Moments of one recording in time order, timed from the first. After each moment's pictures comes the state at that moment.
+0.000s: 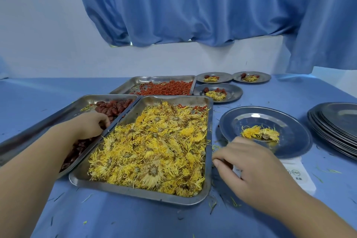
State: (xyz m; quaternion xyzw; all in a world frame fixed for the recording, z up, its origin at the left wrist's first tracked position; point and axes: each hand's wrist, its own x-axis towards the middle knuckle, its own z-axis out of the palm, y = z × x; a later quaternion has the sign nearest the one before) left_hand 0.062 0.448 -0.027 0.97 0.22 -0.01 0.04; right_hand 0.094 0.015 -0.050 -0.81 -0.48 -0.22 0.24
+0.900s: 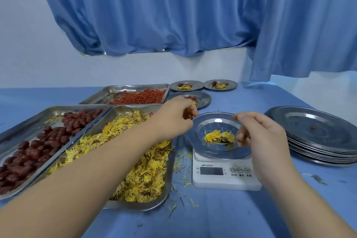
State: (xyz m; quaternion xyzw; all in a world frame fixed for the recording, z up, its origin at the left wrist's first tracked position) left_hand 0.143 0.172 0.006 0.95 -0.12 0.18 0.23; right_hand 0.134 -0.038 -0.025 -0.64 -0.10 -0.11 0.76
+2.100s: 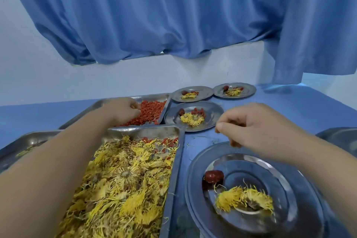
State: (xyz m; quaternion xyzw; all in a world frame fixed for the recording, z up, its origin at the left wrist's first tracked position) left_hand 0.304 0.357 0.012 0.98 0.15 0.08 0.06; right_hand 0.282 -0.007 0.012 -0.85 -0.37 -0.06 0.37
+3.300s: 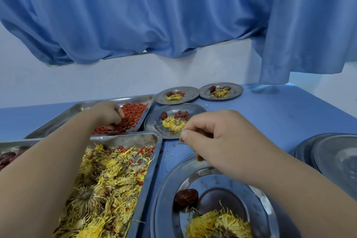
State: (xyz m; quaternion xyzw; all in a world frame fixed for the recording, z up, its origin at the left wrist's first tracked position) left_hand 0.368 0.373 -0.008 0.94 0.23 0.03 0.23; right_hand 0.277 0.002 0.017 -0.81 -0.38 -0.04 0.44
